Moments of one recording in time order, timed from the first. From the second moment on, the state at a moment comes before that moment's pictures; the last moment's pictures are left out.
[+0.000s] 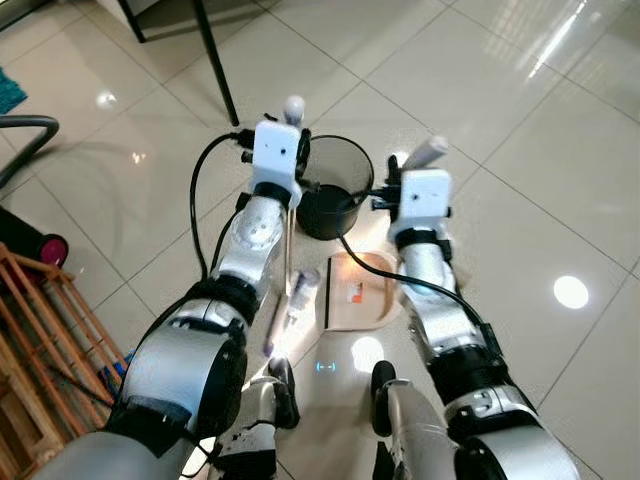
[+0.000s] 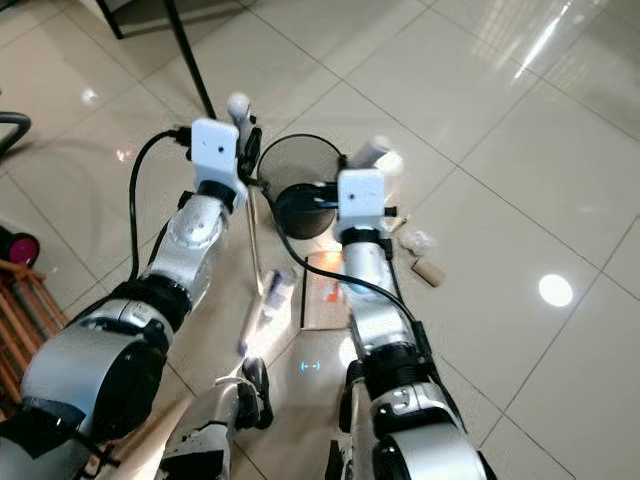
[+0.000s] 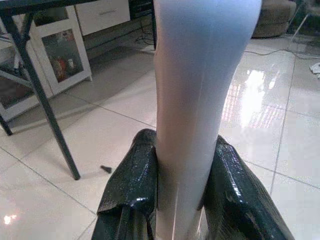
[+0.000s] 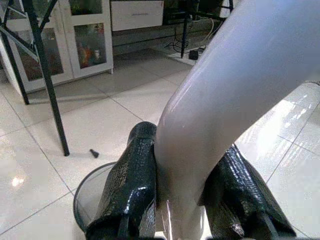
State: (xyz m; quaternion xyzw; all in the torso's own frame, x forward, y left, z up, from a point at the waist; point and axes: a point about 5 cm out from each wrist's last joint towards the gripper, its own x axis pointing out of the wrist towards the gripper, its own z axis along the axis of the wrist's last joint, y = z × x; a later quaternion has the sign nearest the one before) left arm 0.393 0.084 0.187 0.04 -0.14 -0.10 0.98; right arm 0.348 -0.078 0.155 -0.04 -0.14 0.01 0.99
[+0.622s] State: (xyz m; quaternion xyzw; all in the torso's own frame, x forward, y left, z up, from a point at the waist) left arm 0.398 0.060 0.221 -0.08 -0.16 -0.19 0.96; right arm 0.334 -0.094 0.139 -0.01 -0.12 -0.02 0.99
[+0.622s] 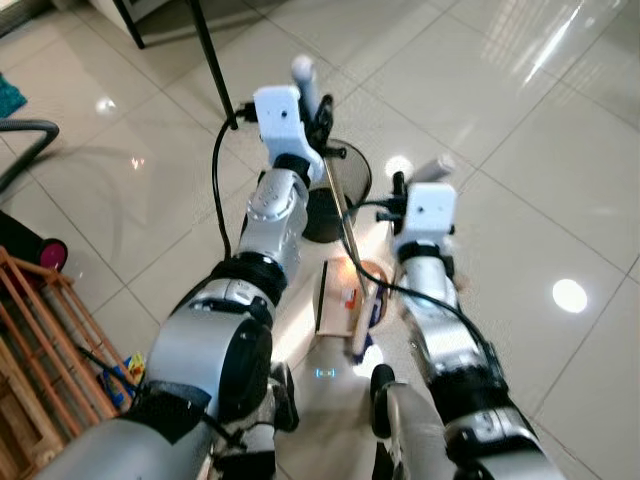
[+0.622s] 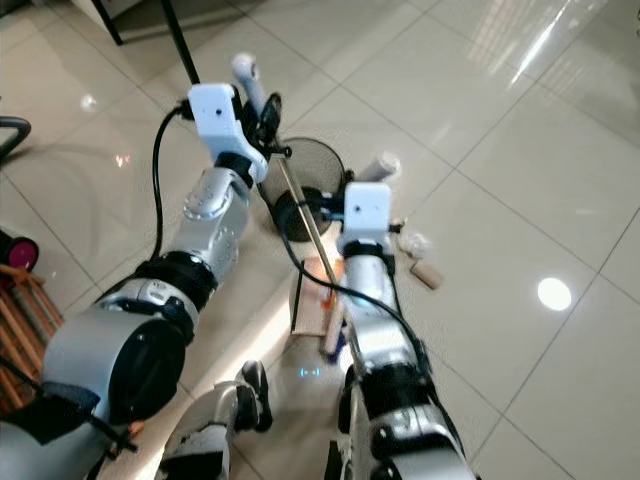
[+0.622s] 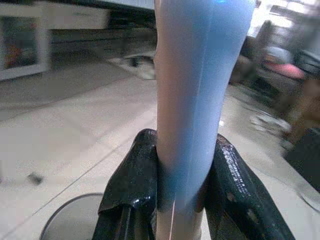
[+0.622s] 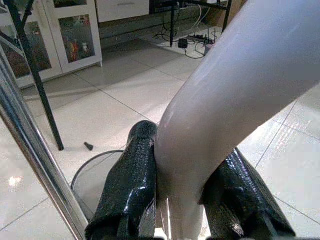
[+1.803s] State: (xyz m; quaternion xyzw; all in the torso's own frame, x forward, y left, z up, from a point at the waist) left arm 0.334 0.190 0.208 0.09 -0.15 -0.18 0.97; right arm 0.299 -0.192 0.114 0.04 -0.03 -0.08 1.00
